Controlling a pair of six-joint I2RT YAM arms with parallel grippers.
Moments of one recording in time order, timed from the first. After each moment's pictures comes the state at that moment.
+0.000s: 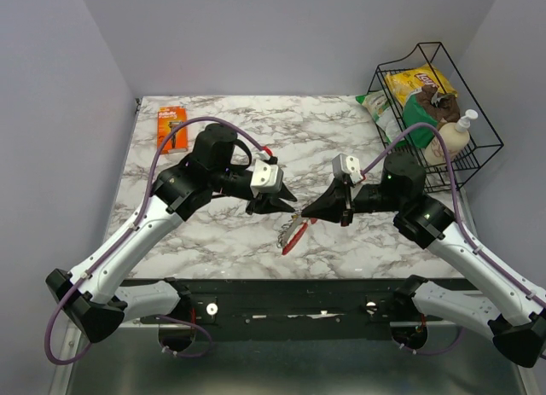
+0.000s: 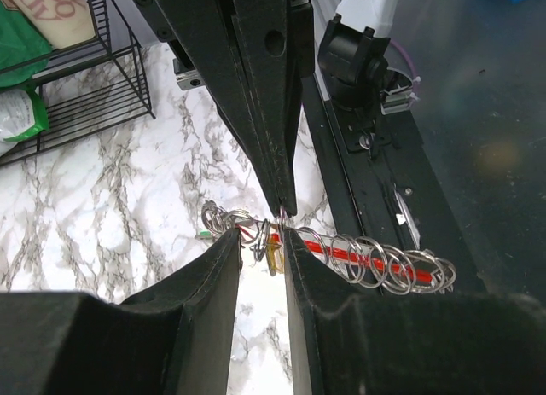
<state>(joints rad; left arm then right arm) -0.69 1.16 1.30 -0.58 0.98 0.50 0.69 0.95 0.95 -0.17 -0.88 -0.13</state>
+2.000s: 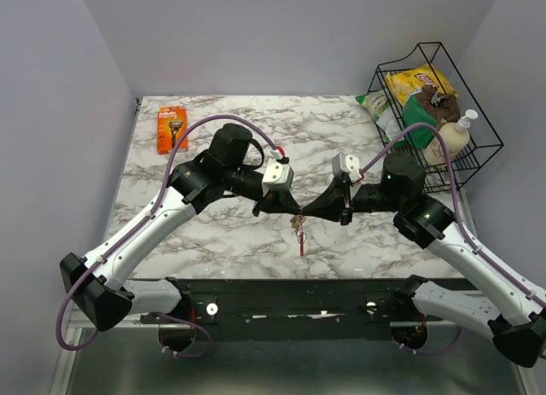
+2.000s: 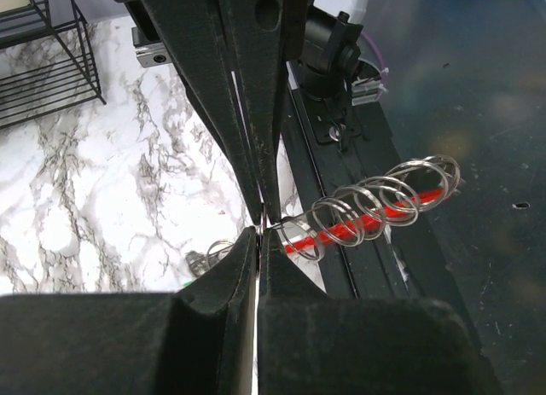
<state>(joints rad) -0.71 1.25 1.30 -0.61 1.03 0.50 0.69 0.95 0.95 -0.18 -0.85 -0.13</state>
